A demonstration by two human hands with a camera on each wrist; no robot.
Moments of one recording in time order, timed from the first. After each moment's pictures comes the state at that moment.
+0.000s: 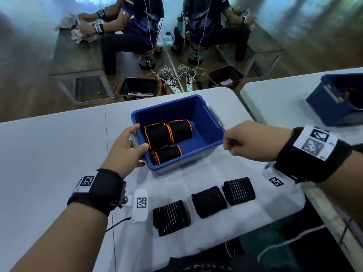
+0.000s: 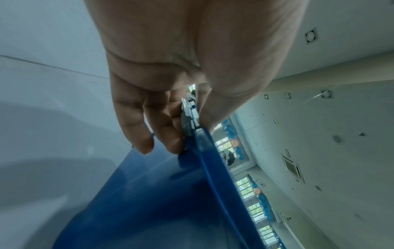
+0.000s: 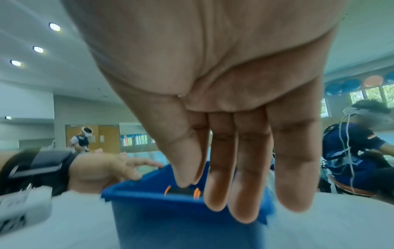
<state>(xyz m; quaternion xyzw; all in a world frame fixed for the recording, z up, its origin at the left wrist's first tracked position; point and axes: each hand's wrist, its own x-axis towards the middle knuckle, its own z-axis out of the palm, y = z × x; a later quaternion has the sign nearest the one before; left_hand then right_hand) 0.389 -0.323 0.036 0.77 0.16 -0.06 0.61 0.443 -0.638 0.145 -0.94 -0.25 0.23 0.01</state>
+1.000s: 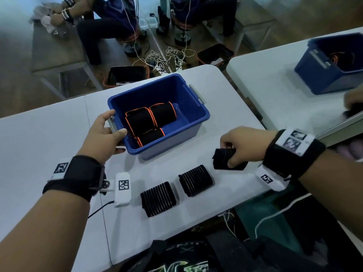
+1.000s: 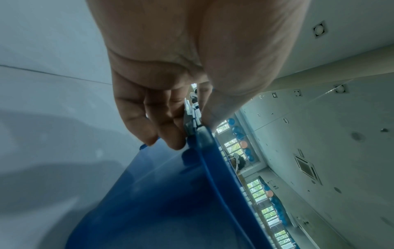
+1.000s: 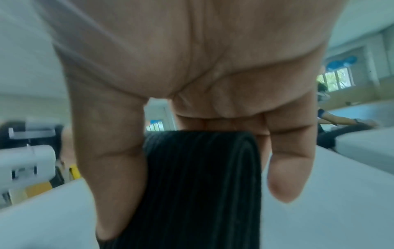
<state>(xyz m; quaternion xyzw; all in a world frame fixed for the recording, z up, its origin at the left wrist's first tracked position) 0.387 -0.334 0.049 0.78 0.20 -0.06 0.58 0.407 -0.691 0.088 -0.92 -0.19 0.33 0.05</state>
